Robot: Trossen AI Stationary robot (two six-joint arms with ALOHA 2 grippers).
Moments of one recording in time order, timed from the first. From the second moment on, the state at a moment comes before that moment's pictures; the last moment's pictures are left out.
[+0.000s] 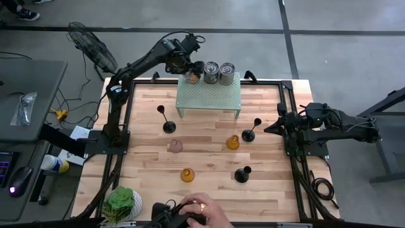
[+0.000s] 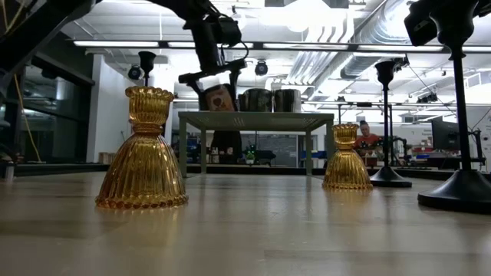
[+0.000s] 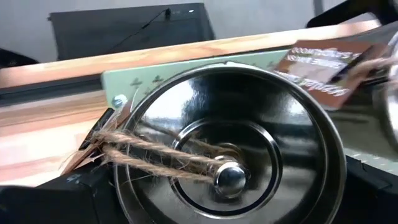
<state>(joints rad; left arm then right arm) 0.66 2.02 2.14 -1.22 -0.07 -0.76 -0.03 0.33 0.59 -0.51 -0.16 0.03</state>
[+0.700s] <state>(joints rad) 0.66 2.03 2.14 -1.20 -0.06 -0.72 -0.03 0.33 0.59 -0.51 -0.16 0.03</state>
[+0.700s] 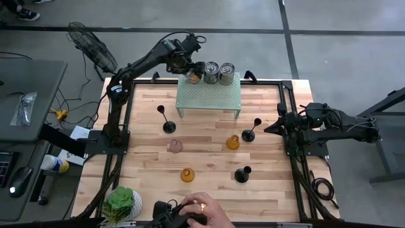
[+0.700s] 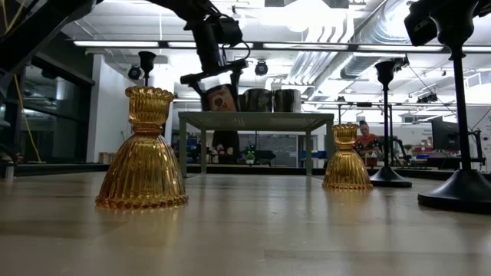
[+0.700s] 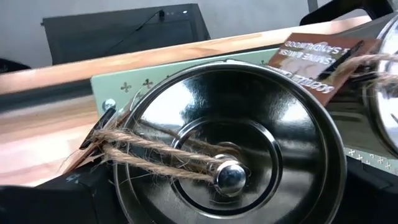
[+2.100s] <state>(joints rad) 0.63 1.98 2.18 -1.15 -0.11 -0.56 -0.03 0.33 0.59 -0.51 -0.16 0.03</state>
